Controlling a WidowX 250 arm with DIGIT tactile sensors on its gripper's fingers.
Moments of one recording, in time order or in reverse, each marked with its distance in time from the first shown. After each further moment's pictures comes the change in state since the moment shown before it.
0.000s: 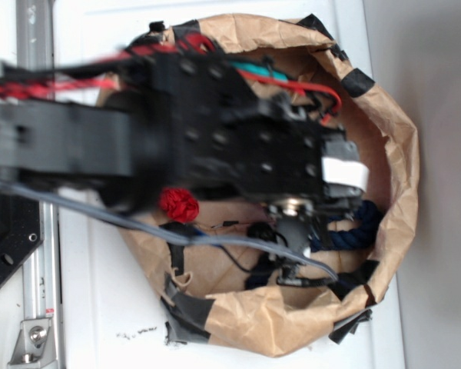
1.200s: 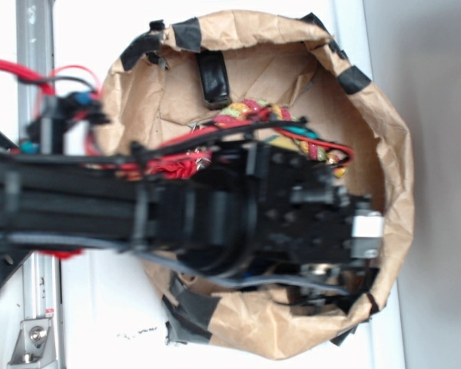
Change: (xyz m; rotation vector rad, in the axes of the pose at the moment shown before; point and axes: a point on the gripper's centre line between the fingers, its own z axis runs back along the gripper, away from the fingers) arm -0.004 -0.021 -0.034 0.035 0.083 0.134
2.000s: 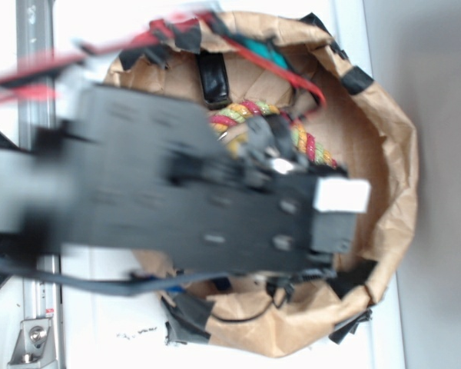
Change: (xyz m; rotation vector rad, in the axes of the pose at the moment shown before) arm -0.021 0.035 0.111 0.135 -0.067 0.125
